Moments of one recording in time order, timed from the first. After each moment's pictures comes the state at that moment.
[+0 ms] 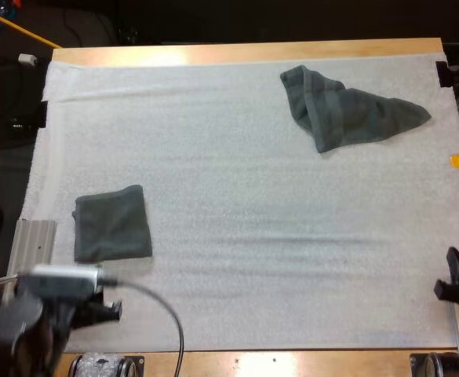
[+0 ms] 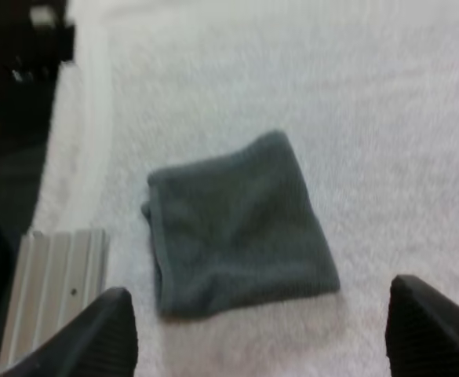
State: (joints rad) left arm -0.06 0.31 -0.94 1.34 -0.08 -1.72; right arm -0.07 0.31 -0.83 1.22 -0.11 -1.83
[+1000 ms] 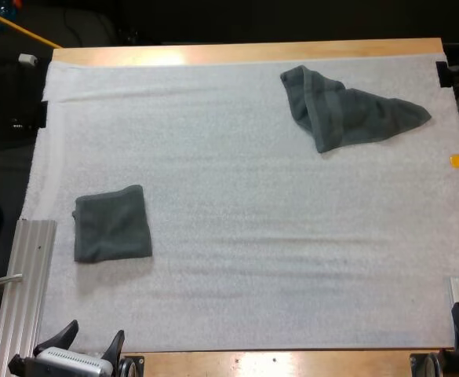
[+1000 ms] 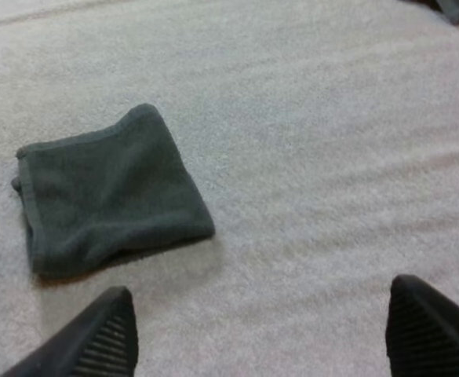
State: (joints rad) left arm -0.06 -0.01 -0.88 1.54 0.15 -1.71; right arm -0.07 -0.01 -0.84 1.42 -0.11 -1.83
